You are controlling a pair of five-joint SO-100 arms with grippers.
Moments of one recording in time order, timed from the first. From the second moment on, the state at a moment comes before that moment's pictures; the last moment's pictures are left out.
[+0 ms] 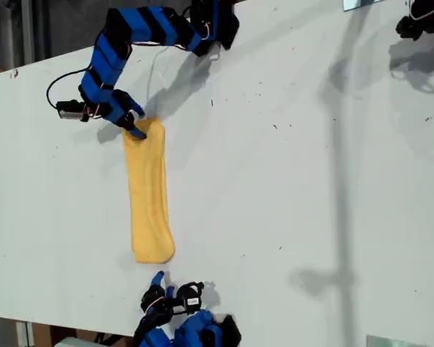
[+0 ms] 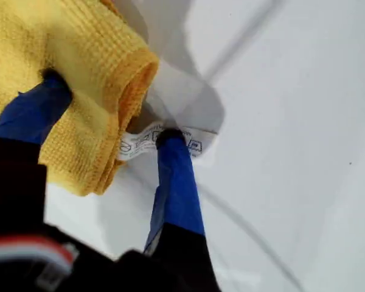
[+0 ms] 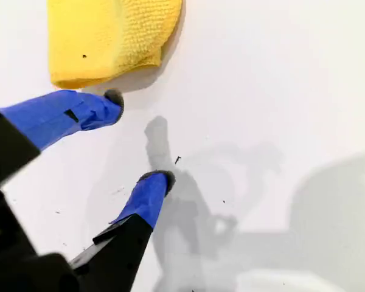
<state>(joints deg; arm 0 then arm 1) -62.9 143.8 156.6 55.0 -61.0 57.6 58.8 76.4 70.6 31.7</state>
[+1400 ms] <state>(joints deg) -57.3 198.5 176.8 76.6 -69.7 75.8 103.9 107.6 65.0 42.2</state>
